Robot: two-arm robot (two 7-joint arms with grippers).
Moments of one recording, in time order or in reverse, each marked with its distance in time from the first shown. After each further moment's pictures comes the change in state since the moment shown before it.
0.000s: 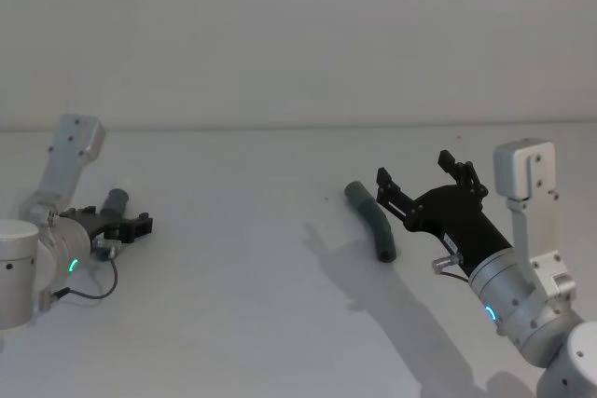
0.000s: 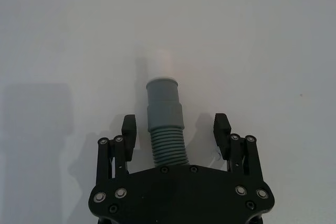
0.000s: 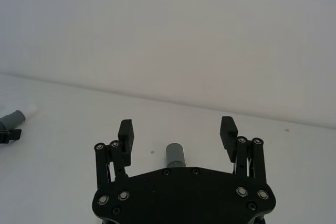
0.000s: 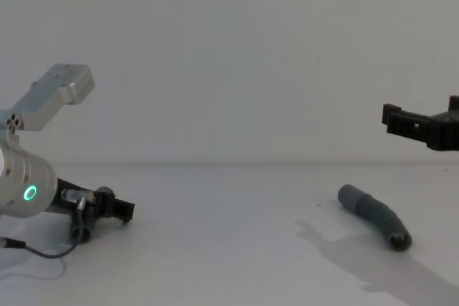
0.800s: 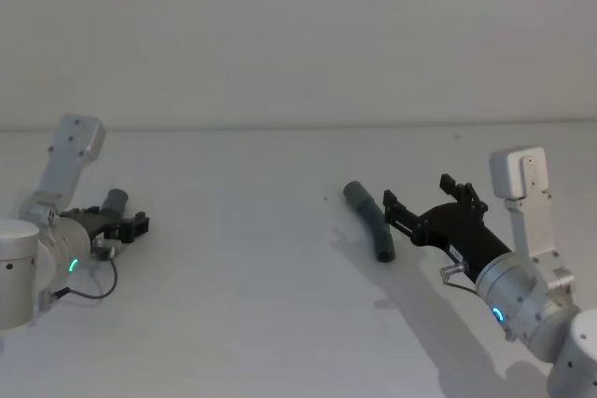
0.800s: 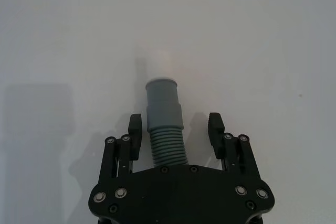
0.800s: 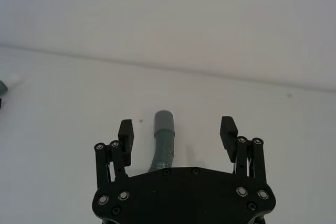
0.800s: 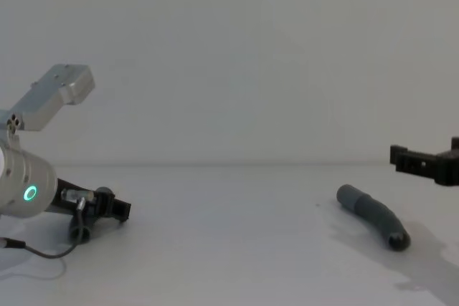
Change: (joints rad) left arm 0.000 0.000 0.001 0.002 0.002 0.000 0.001; right arm 0.040 0.012 0.024 0.087 0.032 0.078 0.062
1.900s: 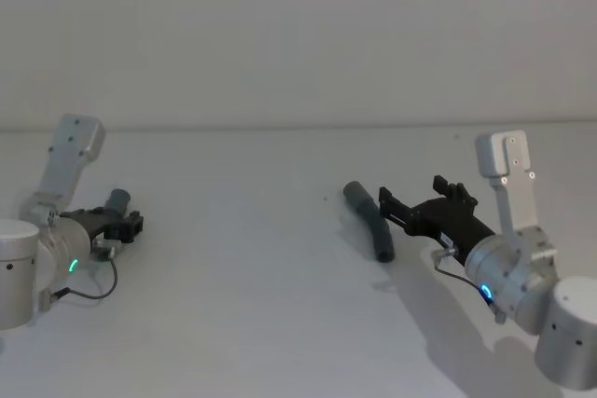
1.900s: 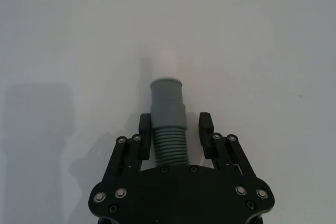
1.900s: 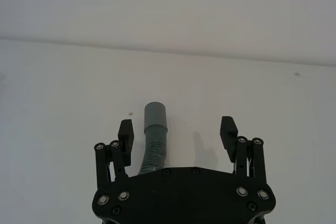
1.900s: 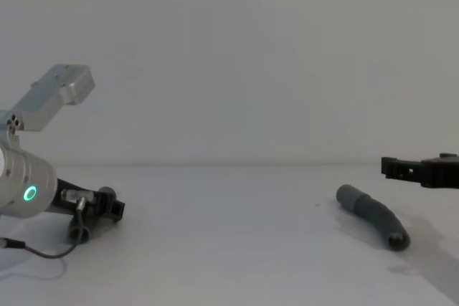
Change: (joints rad) left arm 0.000 0.000 0.000 0.001 0.000 0.000 0.000; right arm 0.104 -0.048 0.009 0.102 0.015 0.140 0.011
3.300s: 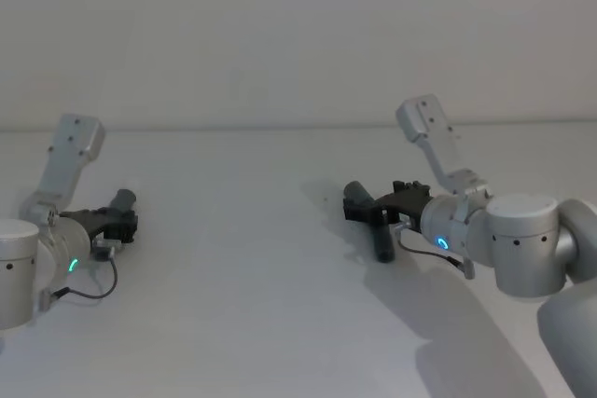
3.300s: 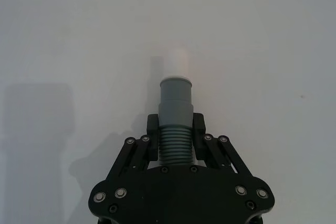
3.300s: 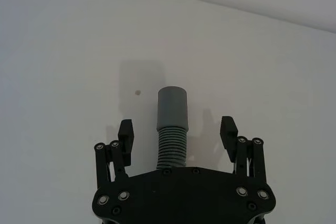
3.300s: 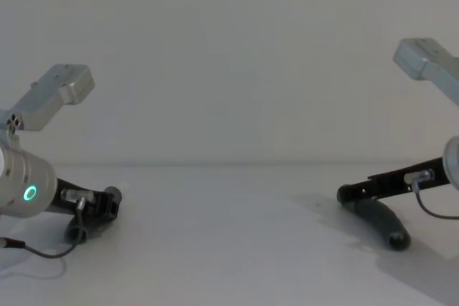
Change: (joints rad) left arm 0.000 0.000 0.000 0.000 0.000 0.001 0.000; right arm 0.291 -0.029 -0.138 0.219 -0.077 0.354 0.055
